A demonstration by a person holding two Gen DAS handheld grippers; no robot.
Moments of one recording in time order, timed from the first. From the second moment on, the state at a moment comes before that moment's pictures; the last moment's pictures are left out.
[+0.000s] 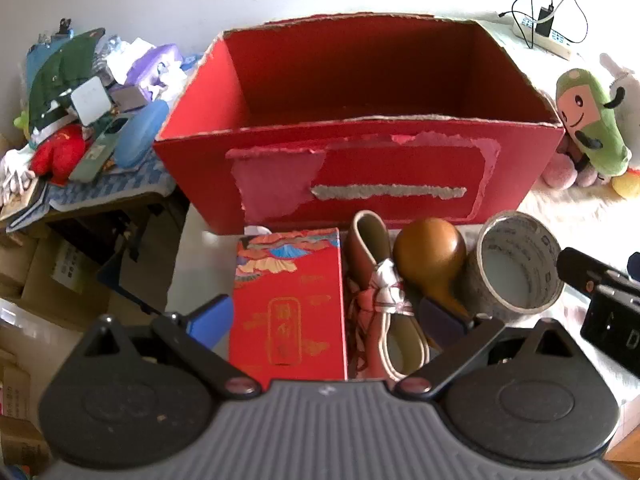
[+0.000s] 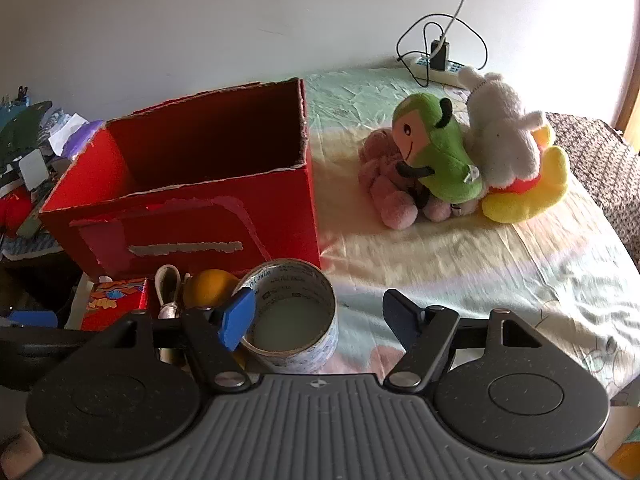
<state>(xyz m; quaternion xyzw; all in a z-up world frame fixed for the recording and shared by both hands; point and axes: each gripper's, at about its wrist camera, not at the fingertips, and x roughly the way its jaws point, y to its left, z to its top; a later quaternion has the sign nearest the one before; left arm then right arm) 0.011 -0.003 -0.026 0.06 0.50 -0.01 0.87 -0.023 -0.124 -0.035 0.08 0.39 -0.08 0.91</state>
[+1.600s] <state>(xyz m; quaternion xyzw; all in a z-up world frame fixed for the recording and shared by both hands) 0.026 -0.044 -0.031 0.09 0.50 0.00 0.86 0.001 -0.166 -0.058 0.12 0.43 -0.03 0.90</state>
